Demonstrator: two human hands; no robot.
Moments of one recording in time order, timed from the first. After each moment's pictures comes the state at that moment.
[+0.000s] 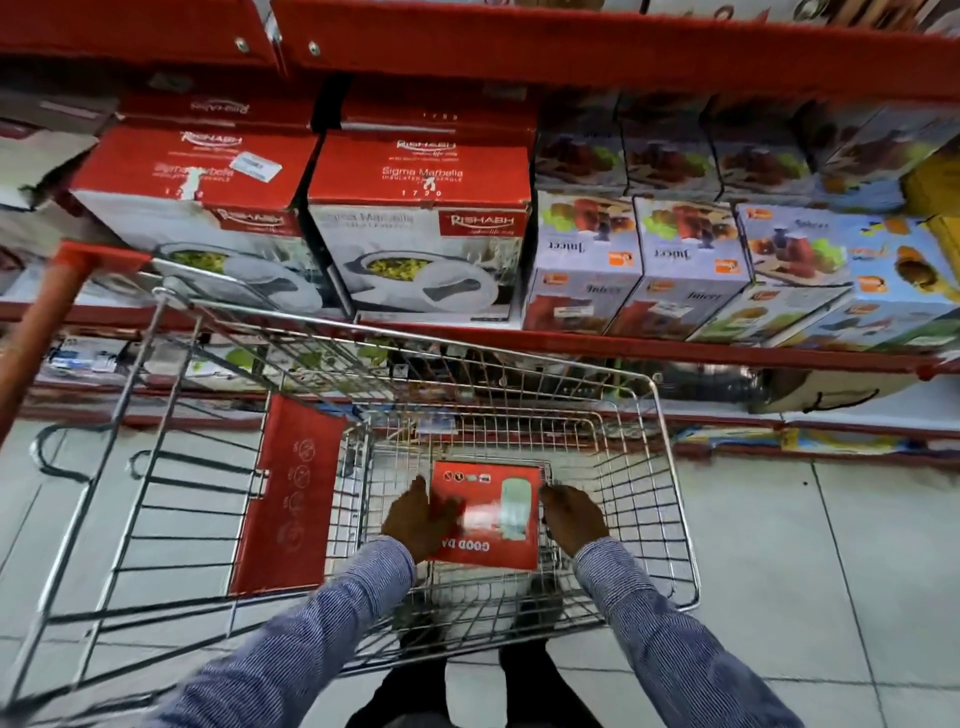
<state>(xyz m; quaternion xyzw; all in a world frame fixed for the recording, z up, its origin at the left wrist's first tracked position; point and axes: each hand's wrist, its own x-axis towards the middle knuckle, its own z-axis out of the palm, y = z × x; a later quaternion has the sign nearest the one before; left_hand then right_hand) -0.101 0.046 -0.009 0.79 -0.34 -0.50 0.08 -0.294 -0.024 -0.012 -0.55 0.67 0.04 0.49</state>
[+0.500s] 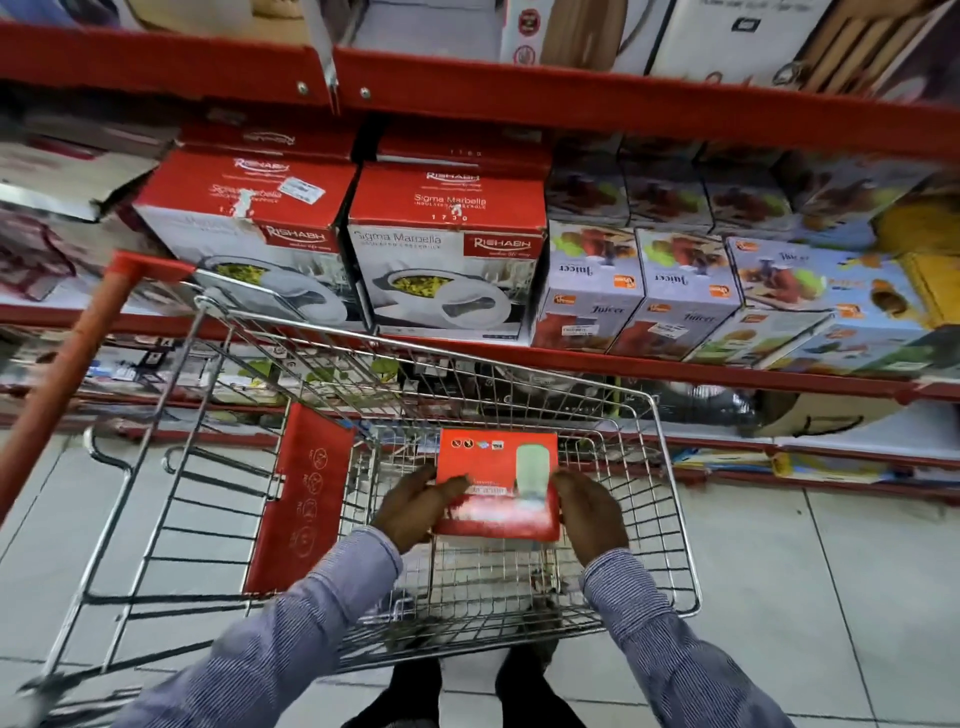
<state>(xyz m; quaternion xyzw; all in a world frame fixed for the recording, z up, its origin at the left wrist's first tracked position) -0.086 0.052 0.056 0.72 -0.19 -0.59 0.31 -0.283 -0.001 0.051 -0.52 0.66 -0.20 0.50</state>
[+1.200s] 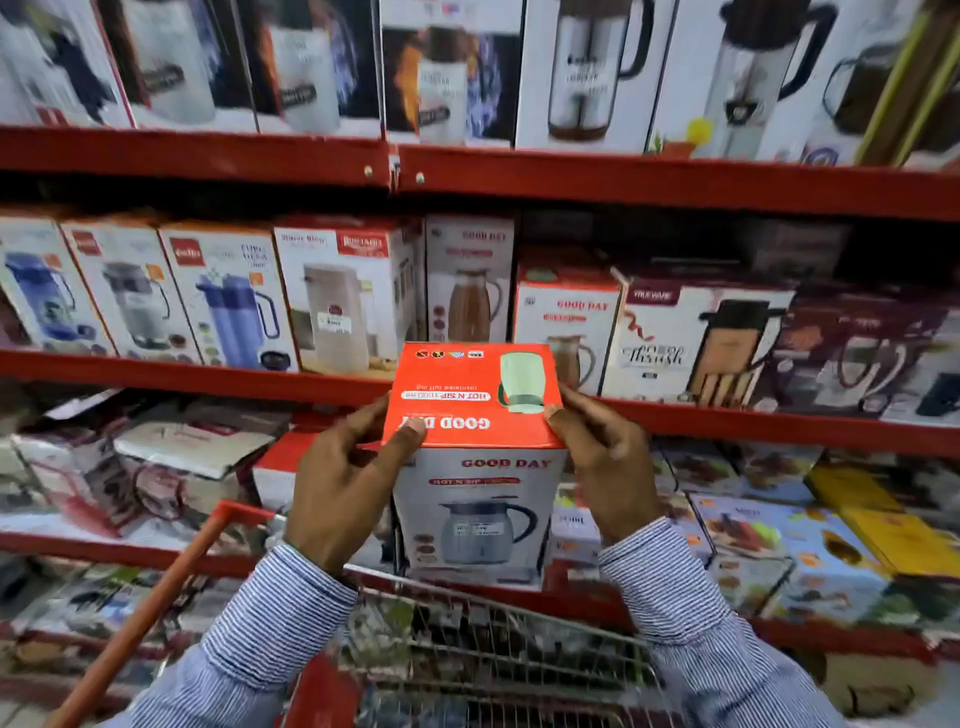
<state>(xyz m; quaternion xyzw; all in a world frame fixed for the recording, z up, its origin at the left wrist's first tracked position) -0.012 0.028 0.348 0.61 -0.46 -0.18 0.62 -0.204 -0.087 0.345 -0.62 0.35 -0.53 0.46</state>
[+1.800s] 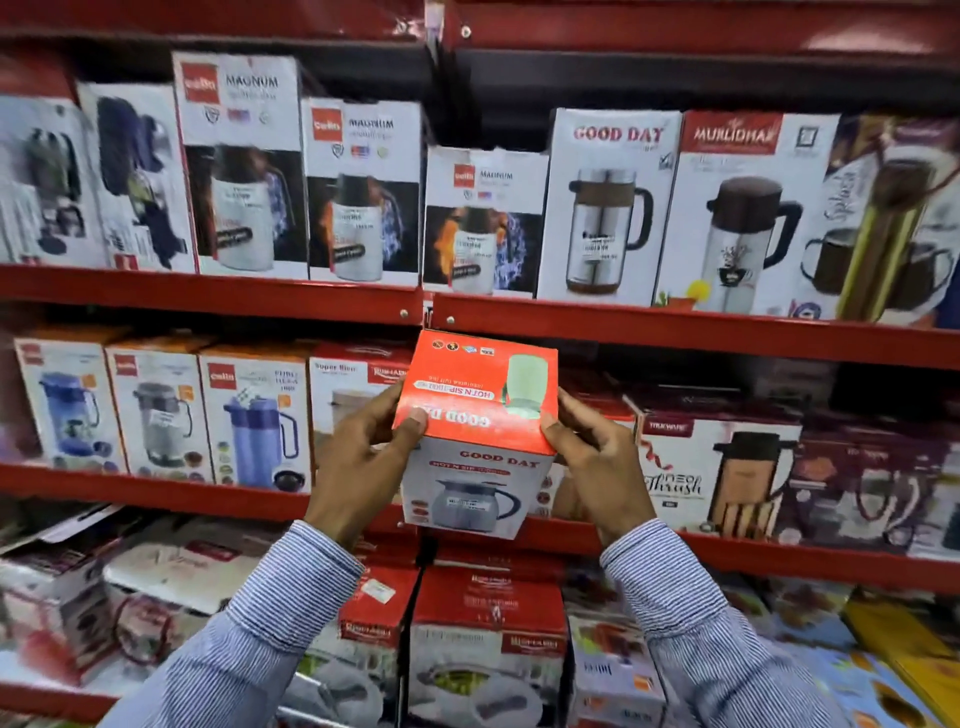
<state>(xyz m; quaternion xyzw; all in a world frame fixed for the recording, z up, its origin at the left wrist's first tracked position) 0.053 -0.038 0.437 0.54 -0.53 -0.14 0.64 -0.147 -0.144 0.437 -0.67 0.28 -0.54 0.42</state>
